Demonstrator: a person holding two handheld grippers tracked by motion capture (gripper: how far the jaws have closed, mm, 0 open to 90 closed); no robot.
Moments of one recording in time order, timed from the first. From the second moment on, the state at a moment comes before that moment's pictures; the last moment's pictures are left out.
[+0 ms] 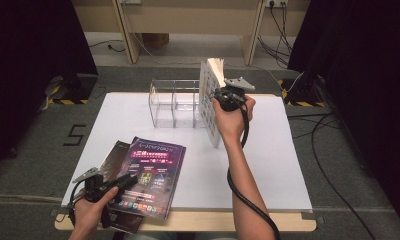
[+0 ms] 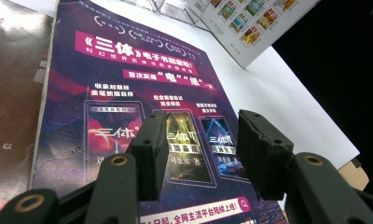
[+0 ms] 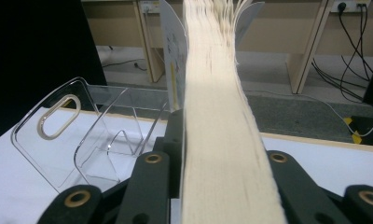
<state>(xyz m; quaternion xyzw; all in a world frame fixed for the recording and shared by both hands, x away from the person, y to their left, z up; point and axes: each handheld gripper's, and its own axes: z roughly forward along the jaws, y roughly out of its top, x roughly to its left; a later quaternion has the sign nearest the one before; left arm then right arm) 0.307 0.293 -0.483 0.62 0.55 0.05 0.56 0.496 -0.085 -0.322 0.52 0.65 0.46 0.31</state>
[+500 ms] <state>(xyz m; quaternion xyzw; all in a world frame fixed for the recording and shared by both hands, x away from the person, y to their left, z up) 0.307 0.296 -0.483 0.62 0.55 0.05 0.56 0.500 -0.074 -0.321 0.51 0.64 0.47 0.33</state>
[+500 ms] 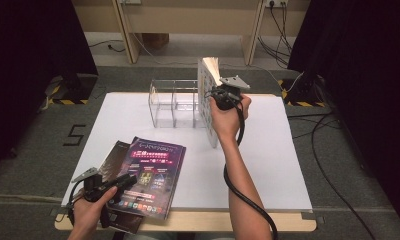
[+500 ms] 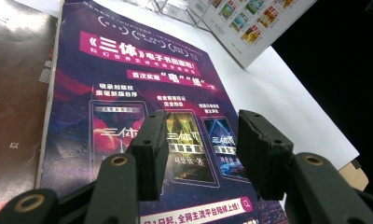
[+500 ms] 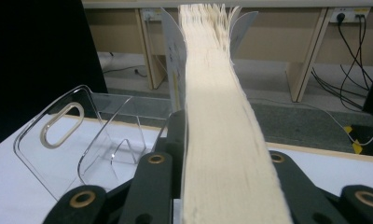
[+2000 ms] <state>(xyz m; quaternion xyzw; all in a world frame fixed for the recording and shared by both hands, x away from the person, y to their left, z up) 0.308 0.299 -0.483 0.61 0.56 0.05 0.56 0.526 -0.065 -0.312 0.52 0.60 0.49 0.35</state>
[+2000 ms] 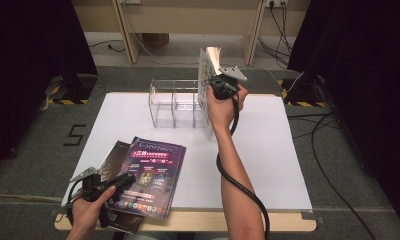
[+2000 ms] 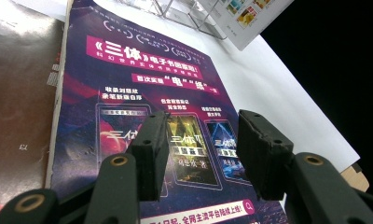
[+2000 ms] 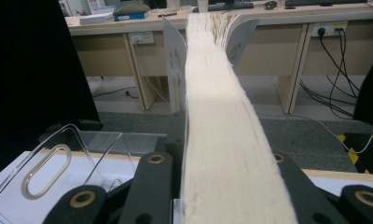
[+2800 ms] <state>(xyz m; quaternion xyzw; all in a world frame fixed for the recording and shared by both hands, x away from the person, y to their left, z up) 0.308 0.301 -0.484 0.61 0.56 0.05 0.56 0.545 -0.059 -0.317 0.53 0.60 0.48 0.35</state>
